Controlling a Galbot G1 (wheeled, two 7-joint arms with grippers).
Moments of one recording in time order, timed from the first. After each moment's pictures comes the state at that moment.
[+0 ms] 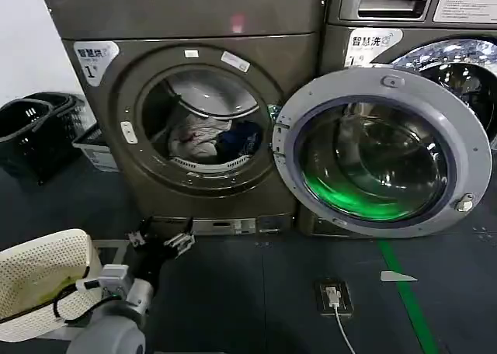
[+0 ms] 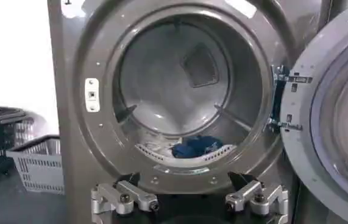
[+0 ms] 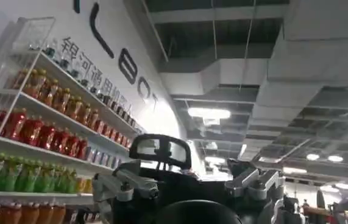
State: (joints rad) left arm 1.37 -1.51 -0.56 -2.35 -0.06 0.61 0.03; right arm -1.67 0.82 2.43 1.67 0.47 -0.39 -0.14
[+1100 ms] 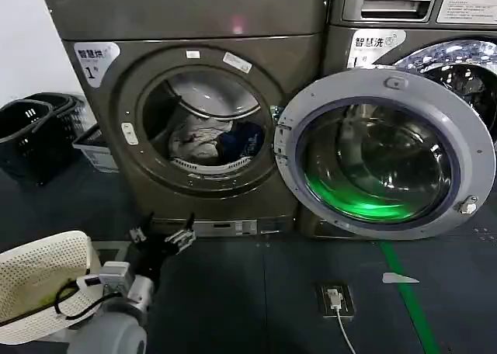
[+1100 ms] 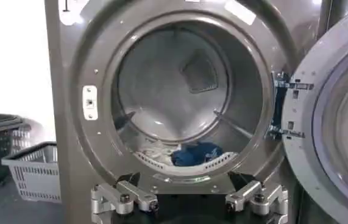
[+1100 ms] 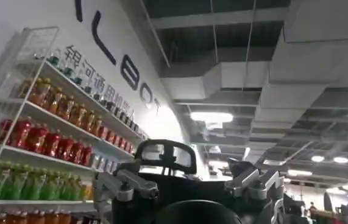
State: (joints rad) left arm 1.36 -1.50 -0.56 -2.36 -0.06 0.61 0.04; right arm -1.66 0.82 2.41 1.70 0.51 -0.36 -0.15
